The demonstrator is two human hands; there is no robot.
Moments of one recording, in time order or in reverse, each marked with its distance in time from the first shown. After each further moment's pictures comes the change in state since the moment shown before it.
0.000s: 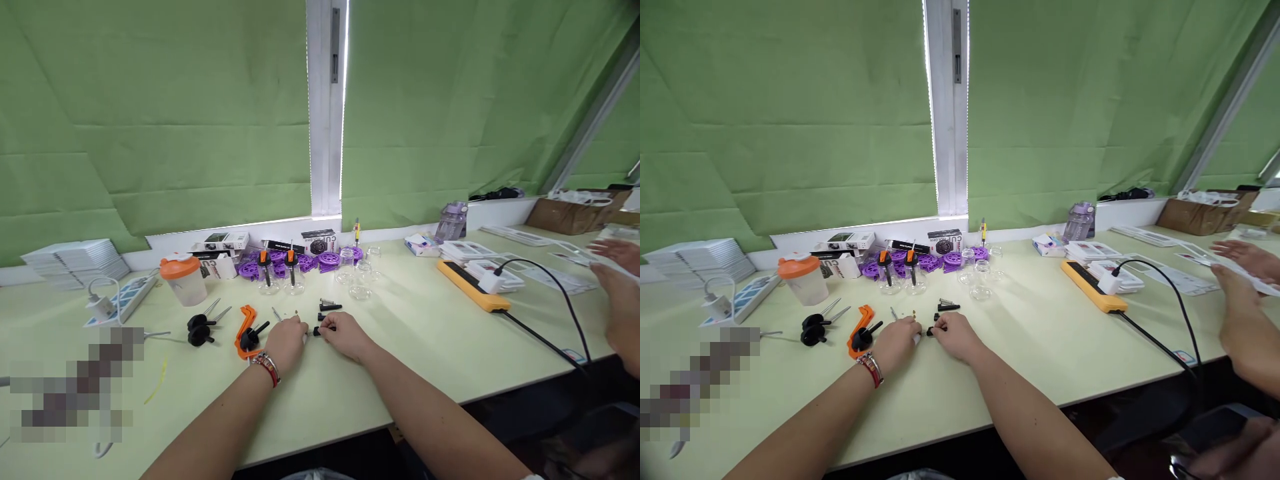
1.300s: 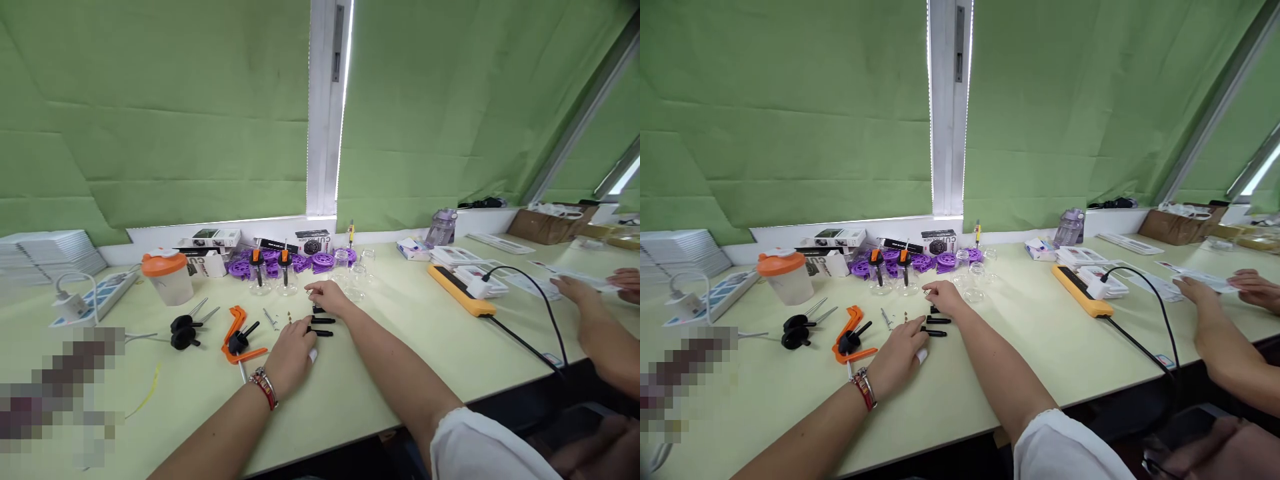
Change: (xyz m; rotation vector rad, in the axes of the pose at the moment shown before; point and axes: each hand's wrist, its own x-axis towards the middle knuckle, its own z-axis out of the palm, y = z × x) left_hand -0.014 0.019 0.009 -0.197 0.198 0.212; right_hand 0.102 0.015 -0.013 0.030 -0.026 -0.152
